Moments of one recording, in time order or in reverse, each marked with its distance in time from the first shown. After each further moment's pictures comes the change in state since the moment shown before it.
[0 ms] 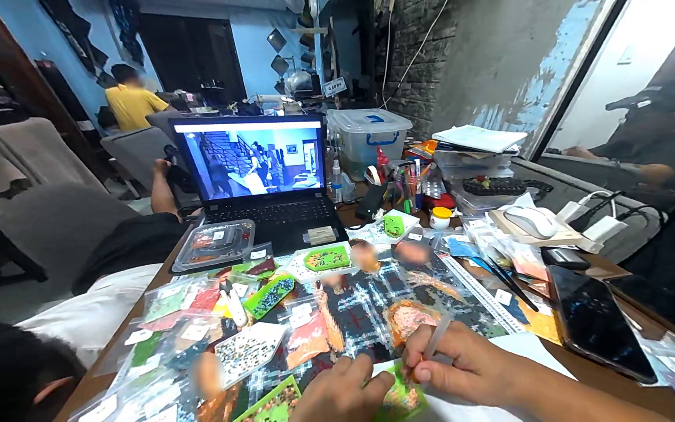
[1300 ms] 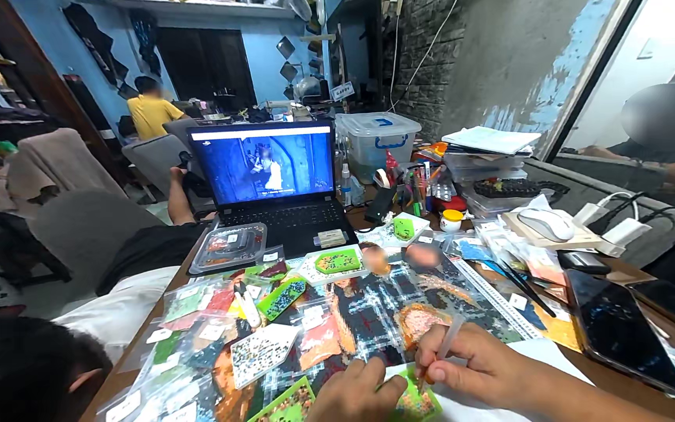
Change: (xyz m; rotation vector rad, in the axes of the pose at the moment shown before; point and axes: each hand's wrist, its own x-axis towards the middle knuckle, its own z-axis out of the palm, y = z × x) left_hand -0.001 0.001 0.001 0.004 -0.001 -0.005; right_hand -0.001 0.003 -0.001 0.023 0.019 0.013
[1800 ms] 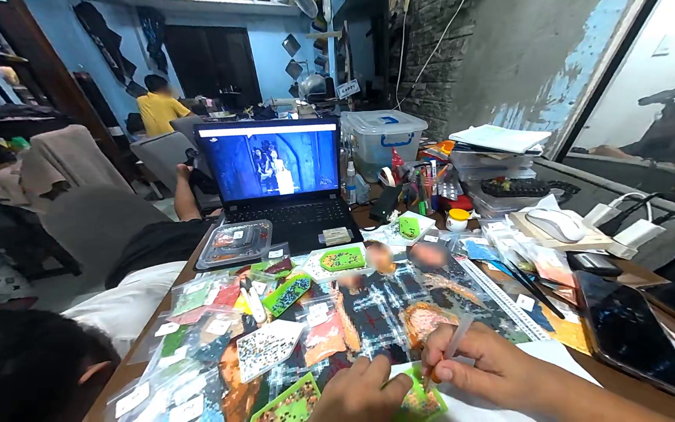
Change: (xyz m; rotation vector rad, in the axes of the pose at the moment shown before) left_hand 0.001 0.001 0.000 0.013 0.005 -0.007; right_hand -0.001 0.000 -0.001 0.000 -0.001 0.006
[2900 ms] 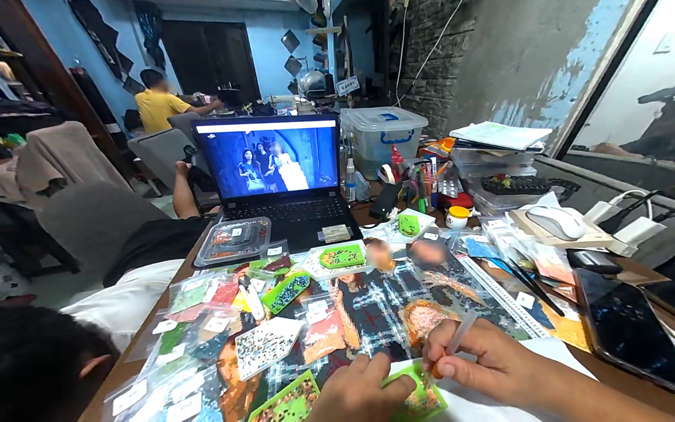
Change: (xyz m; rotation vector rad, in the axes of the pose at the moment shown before) left_hand -0.001 0.001 -0.002 -0.027 -0.002 -0.005; right_hand 0.000 -0.003 -0.001 -0.020 0.008 -0.003
